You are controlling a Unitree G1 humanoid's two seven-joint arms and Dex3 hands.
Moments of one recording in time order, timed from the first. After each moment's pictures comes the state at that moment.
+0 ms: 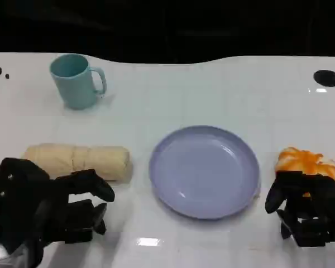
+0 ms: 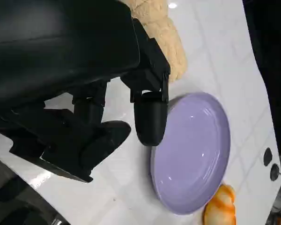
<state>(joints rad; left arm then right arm) -0.05 0.23 0.01 0.02 -0.16 0.37 -0.39 0.02 -0.29 0.06 -0.14 -0.01 0.28 0.39</state>
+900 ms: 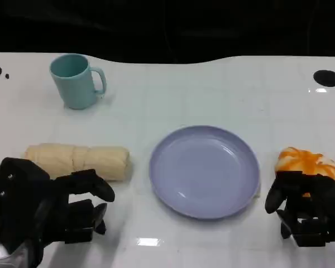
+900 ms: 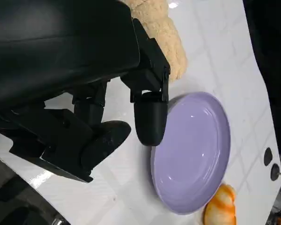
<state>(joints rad) -0.05 0.23 0.01 0.02 -0.16 0.38 -0.39 0.02 -0.29 0.06 -0.14 -0.01 0.28 0.39</state>
